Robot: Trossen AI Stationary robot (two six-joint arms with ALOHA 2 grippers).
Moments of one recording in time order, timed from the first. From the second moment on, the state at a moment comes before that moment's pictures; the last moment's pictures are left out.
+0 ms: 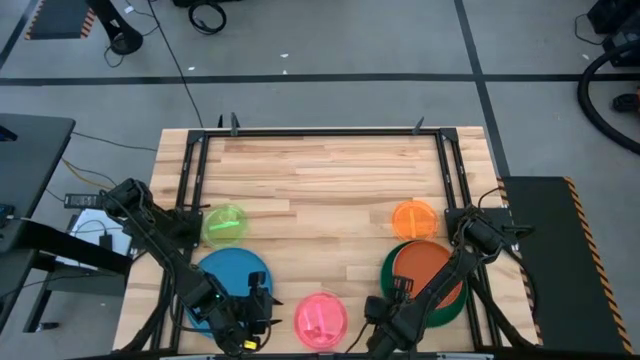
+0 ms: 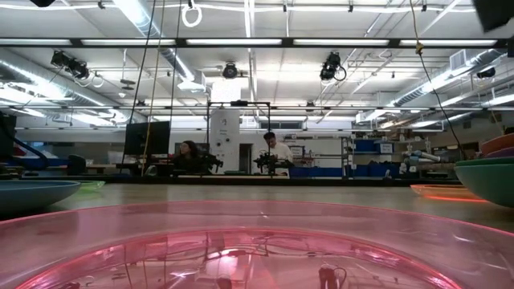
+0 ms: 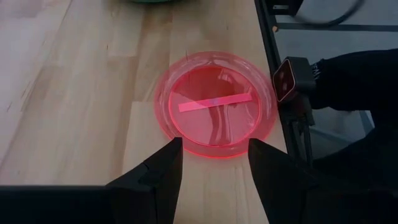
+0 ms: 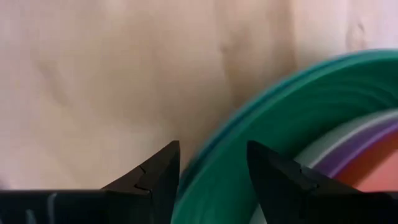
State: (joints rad) left arm -0.87 1.64 1.12 -0.34 -0.58 -0.67; right arm 0.79 2.16 1.65 -1.26 0.11 1.10
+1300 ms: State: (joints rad) left arm -0.87 1.64 1.12 -0.35 -0.66 -0.64; right arm 0.77 2.16 1.63 -1.11 0.29 0.79
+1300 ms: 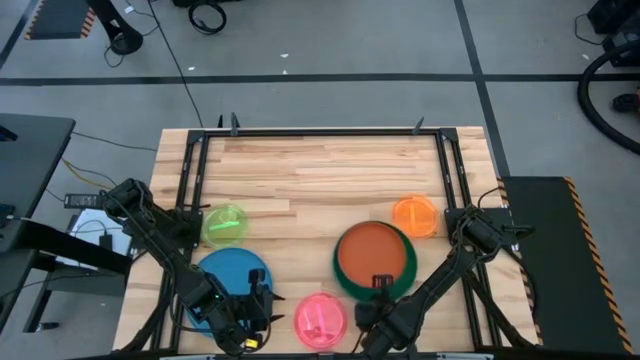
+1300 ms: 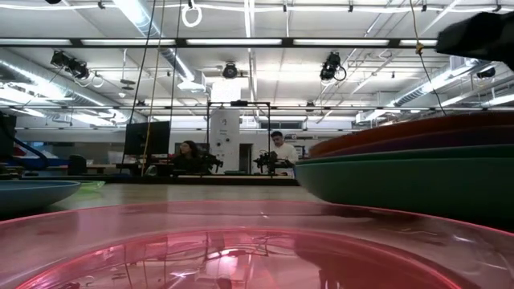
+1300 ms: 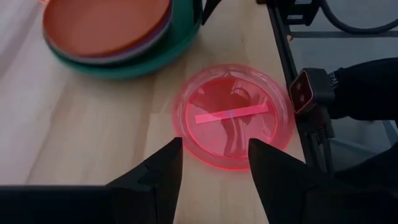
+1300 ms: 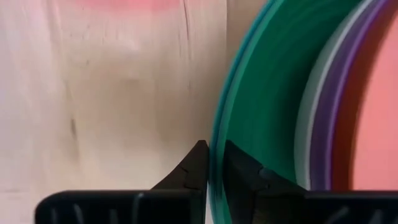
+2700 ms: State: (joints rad) left arm -0.50 1.73 1.12 -0.13 -0.75 -0.43; right arm 0.75 1.60 0.78 -0.27 0.98 0.70
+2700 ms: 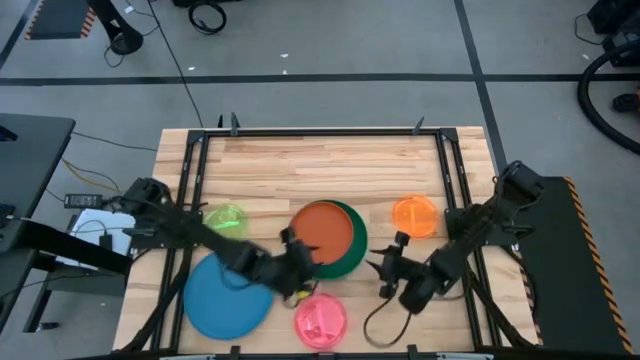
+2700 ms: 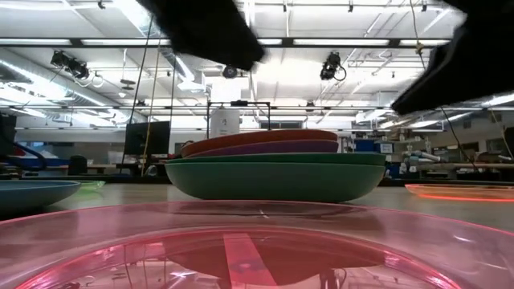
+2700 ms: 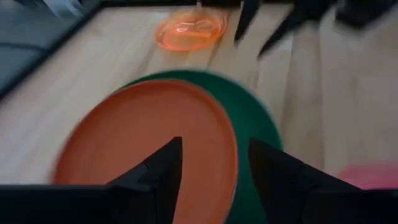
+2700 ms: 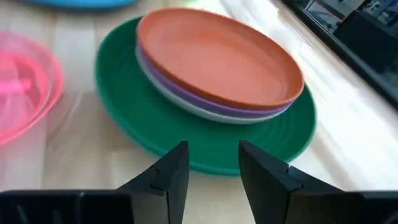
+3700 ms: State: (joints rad) left arm -0.41 1.65 1.12 -0.32 -0.69 -0.46; right arm 0.54 1.54 0.43 0.76 0.64 0.17
